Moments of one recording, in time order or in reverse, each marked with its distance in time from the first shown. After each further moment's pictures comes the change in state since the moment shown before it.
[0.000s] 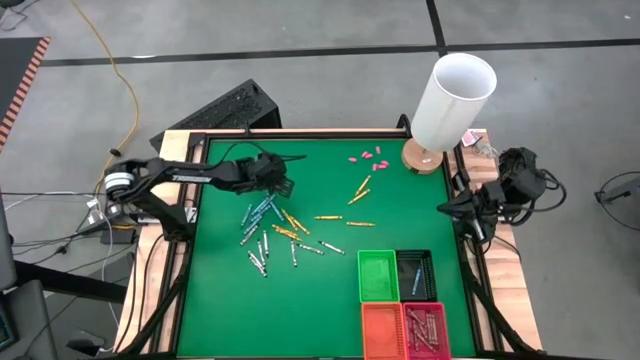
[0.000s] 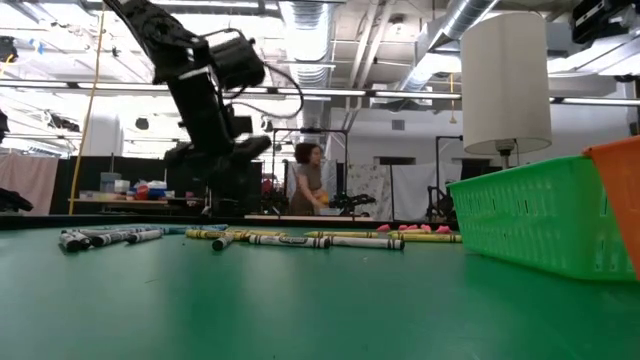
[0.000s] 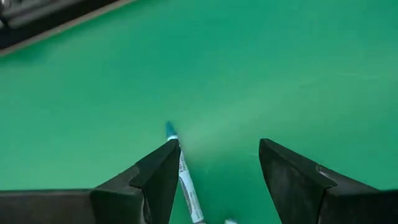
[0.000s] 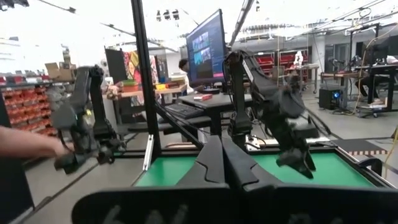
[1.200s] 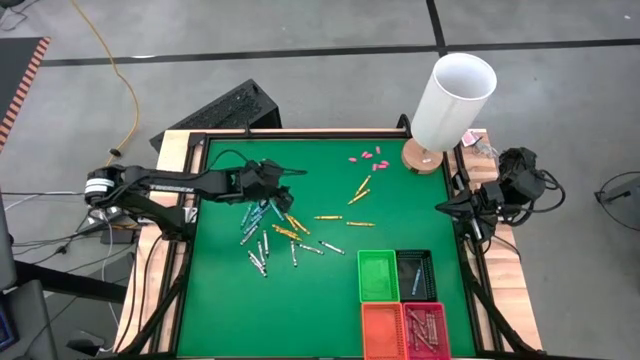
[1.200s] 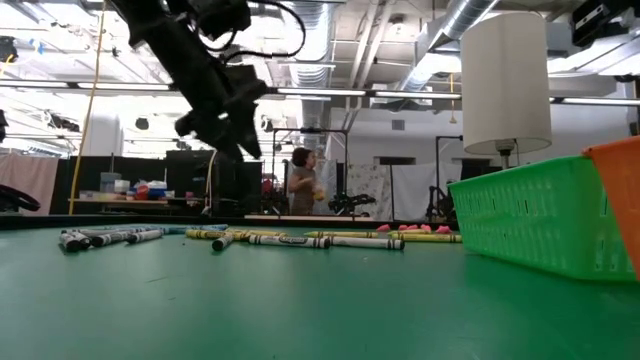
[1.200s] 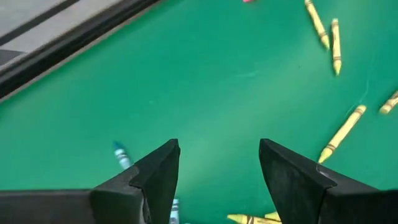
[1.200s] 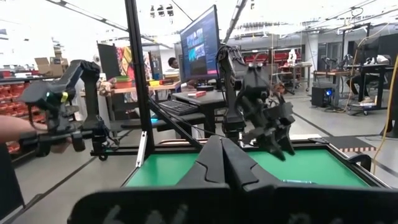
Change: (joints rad) left arm -0.167 -0.171 0.000 0.000 0.005 0.133; right arm 0.000 0.000 0.000 -0.016 0.026 -0.002
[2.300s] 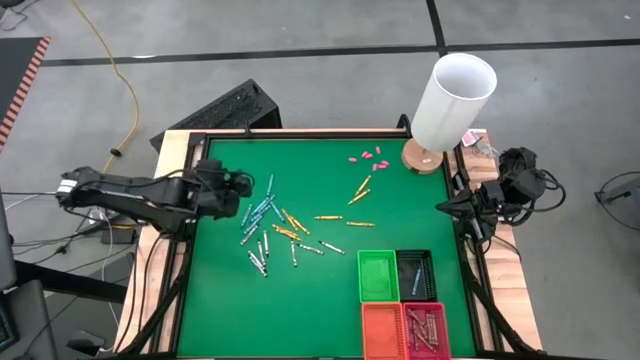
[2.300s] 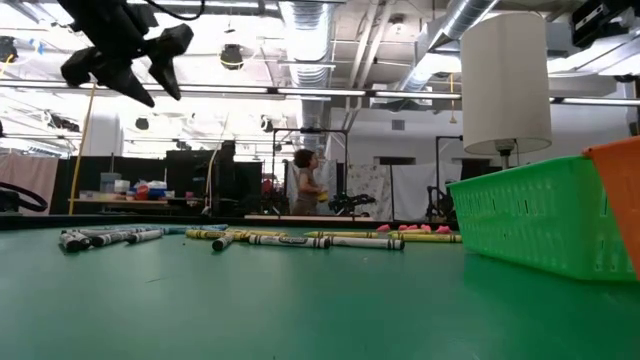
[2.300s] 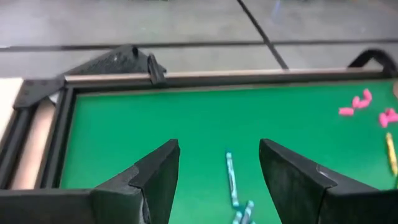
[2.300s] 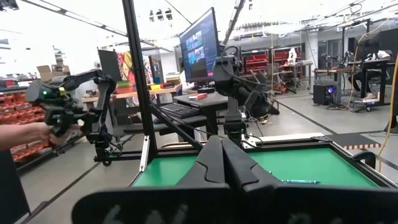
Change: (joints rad) left arm -0.269 -0.377 0.000 -0.645 -0.581 -0.766; right arm 0.000 0.000 0.000 0.013 0.002 0.026
